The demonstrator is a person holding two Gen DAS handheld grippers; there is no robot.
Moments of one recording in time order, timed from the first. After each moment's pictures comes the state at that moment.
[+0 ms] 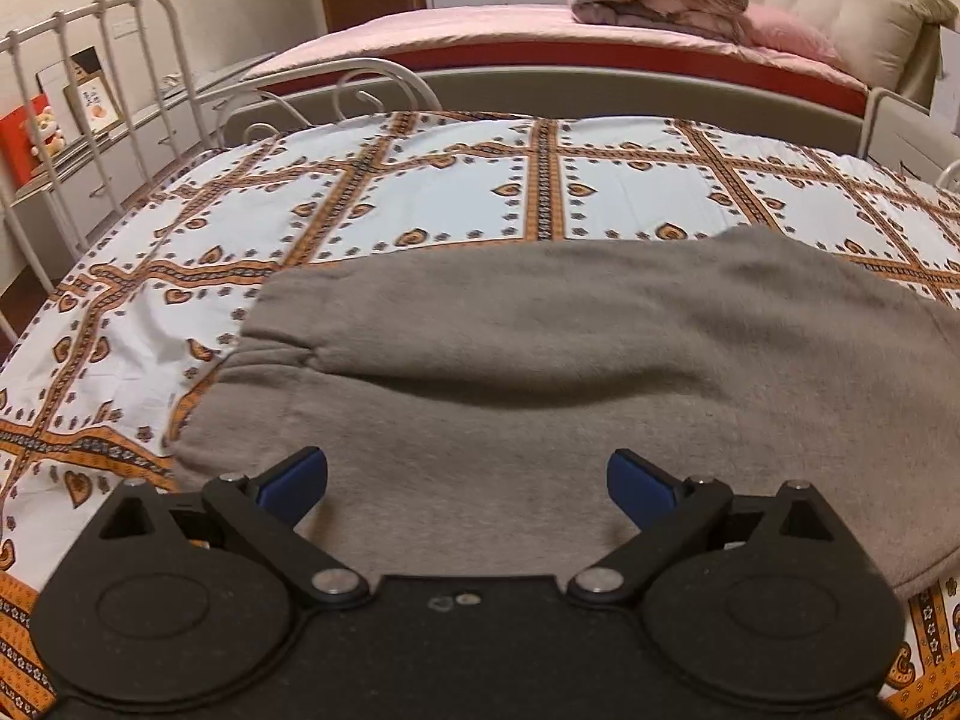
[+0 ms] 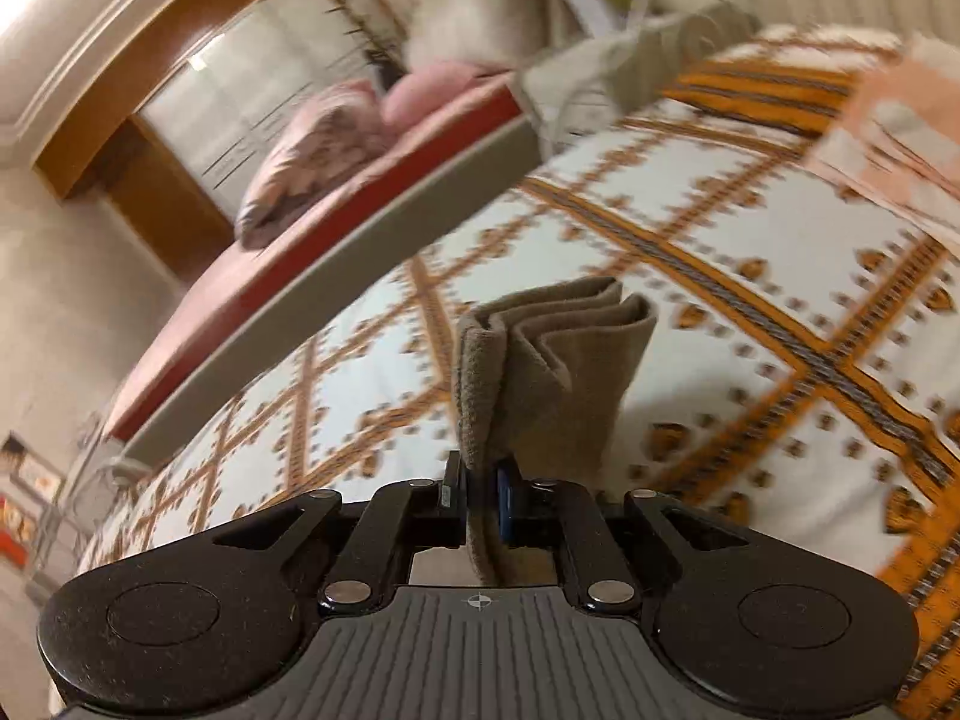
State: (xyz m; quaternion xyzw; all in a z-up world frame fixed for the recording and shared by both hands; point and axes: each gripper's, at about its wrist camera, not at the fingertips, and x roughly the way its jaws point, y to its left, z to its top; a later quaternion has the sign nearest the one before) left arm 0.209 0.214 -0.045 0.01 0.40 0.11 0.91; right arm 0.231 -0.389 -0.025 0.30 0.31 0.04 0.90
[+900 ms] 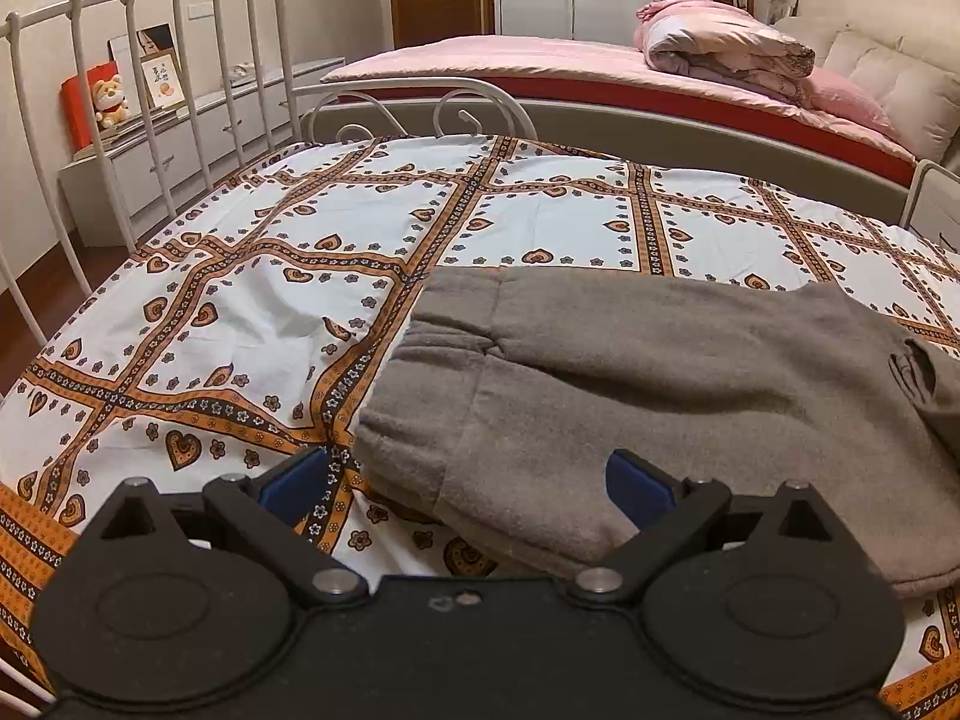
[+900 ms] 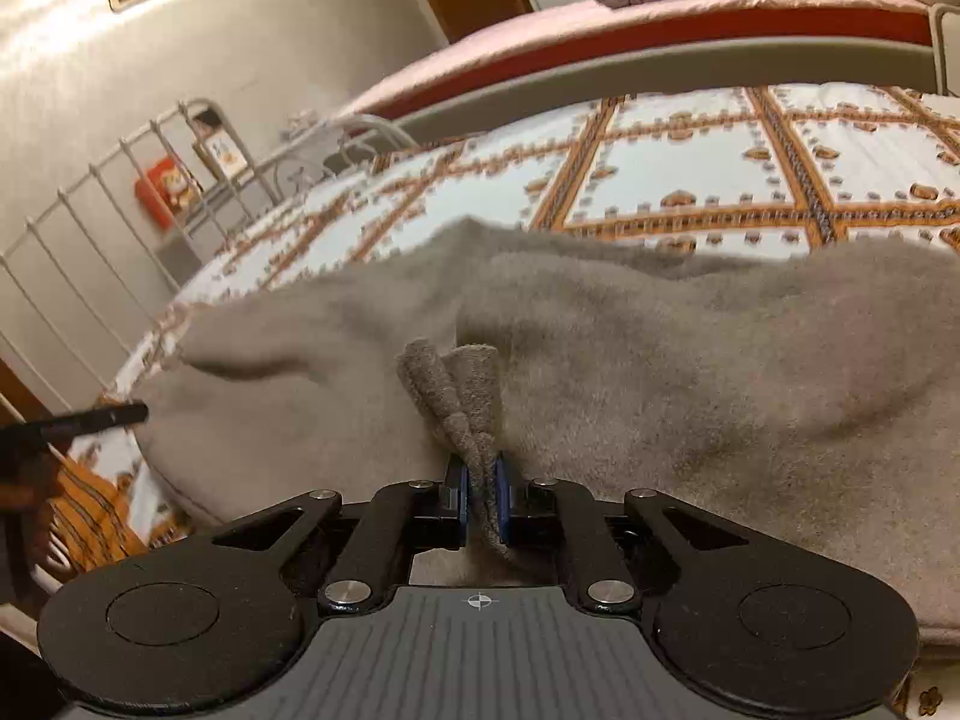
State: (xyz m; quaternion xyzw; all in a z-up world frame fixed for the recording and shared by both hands) left arm 0.167 0.275 -0.031 -0.03 0.37 0.16 0.92; right arm 0.230 -0.122 -0.066 0.11 0.38 0.32 0.86
